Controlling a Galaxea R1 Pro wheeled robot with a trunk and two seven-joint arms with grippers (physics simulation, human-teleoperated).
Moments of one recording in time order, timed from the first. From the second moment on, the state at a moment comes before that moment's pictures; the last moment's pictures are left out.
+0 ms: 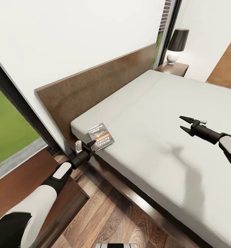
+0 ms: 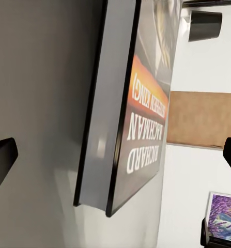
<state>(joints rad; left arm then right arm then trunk) -0.90 0.03 -0.05 -0.48 1.21 0.42 -0.47 -1.19 -0.52 0.10 -0.41 -1.01 0.67 0.80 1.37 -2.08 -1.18</state>
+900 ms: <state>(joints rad) -0.90 0.04 -0.05 -0.47 1.21 0.42 -0.47 -1.19 -0.51 0.09 -0.41 -1.00 0.67 0.80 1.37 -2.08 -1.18</state>
